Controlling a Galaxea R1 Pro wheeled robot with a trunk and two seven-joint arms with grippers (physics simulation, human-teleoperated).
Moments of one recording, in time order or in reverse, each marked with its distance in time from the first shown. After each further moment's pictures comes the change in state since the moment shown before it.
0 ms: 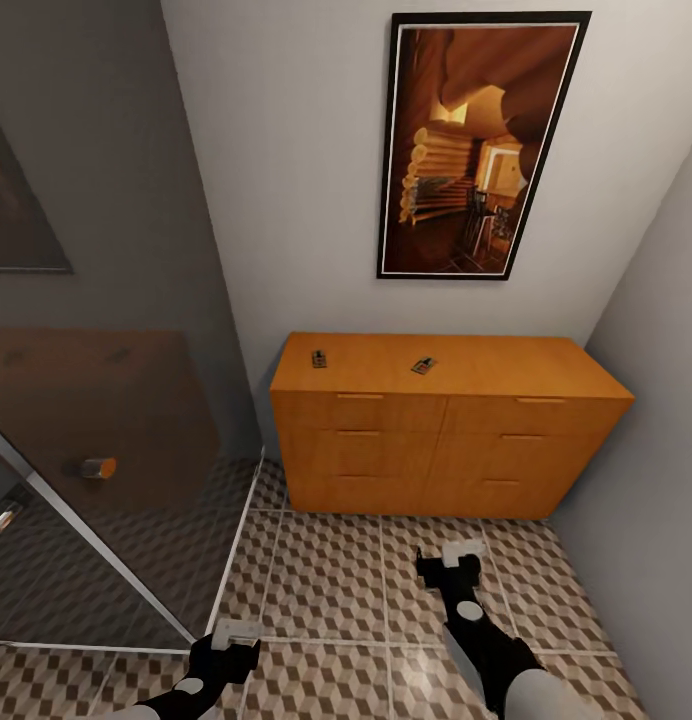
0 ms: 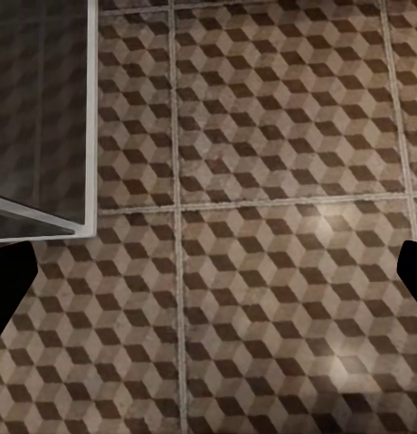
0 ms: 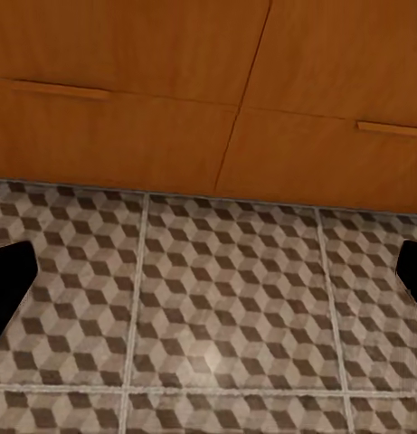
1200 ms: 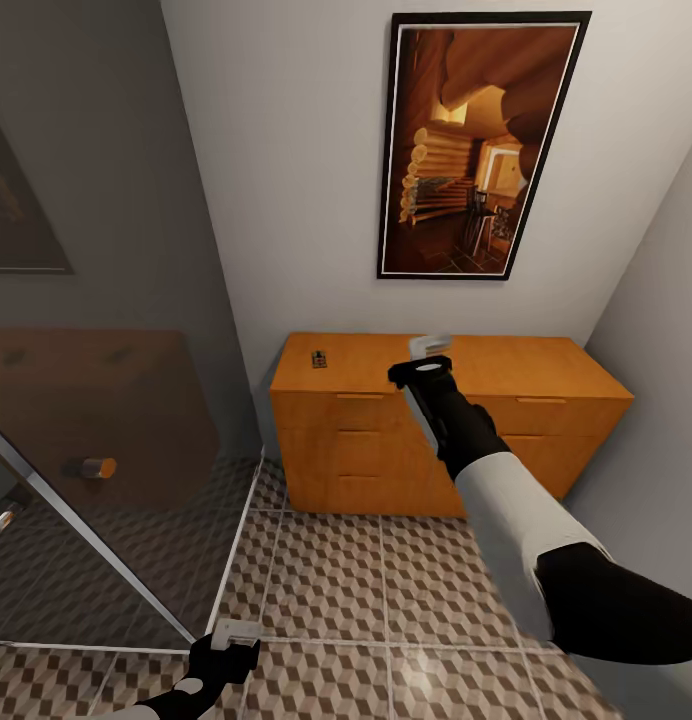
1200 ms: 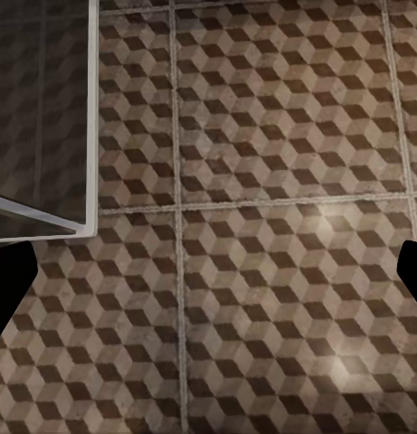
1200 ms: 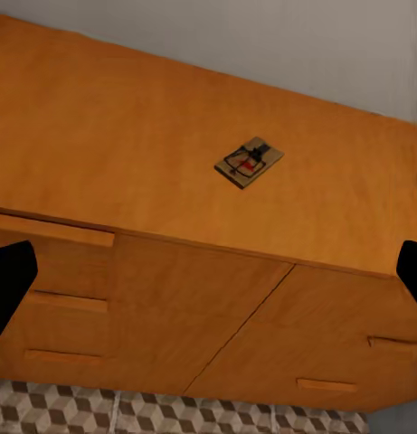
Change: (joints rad) left arm 0.000 0.001 0.000 0.000 0.001 0.000 0.000; right arm -0.557 0.106 0.005 -0.381 0.110 0.792 -0.003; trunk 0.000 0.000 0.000
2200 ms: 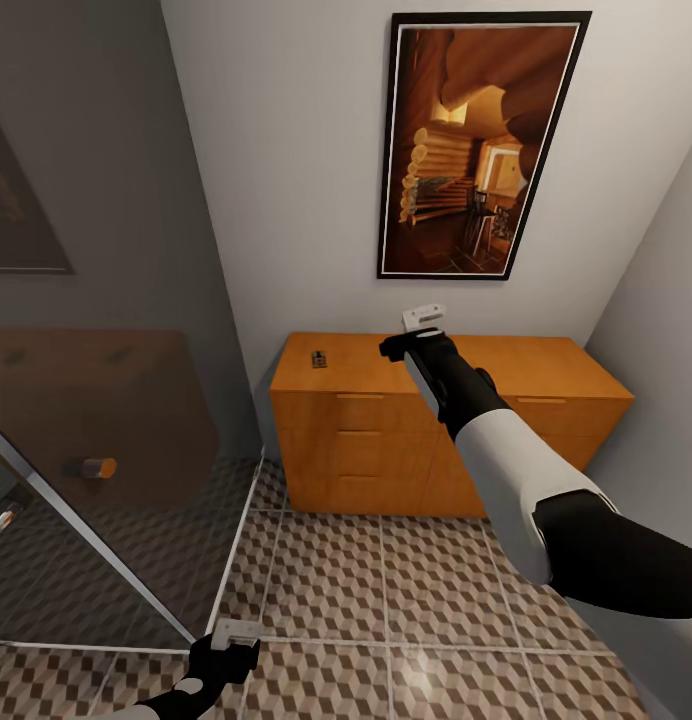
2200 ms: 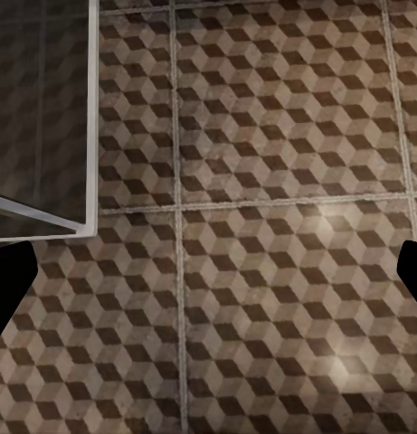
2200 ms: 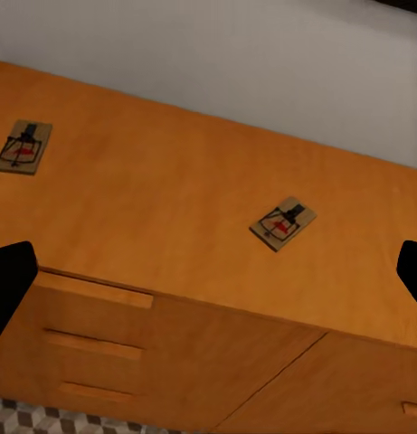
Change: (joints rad) left arm 0.000 0.000 0.000 0.000 0.001 0.000 0.000; right arm -0.161 0.000 -0.001 0.141 -0.021 -0.039 0.113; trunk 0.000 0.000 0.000
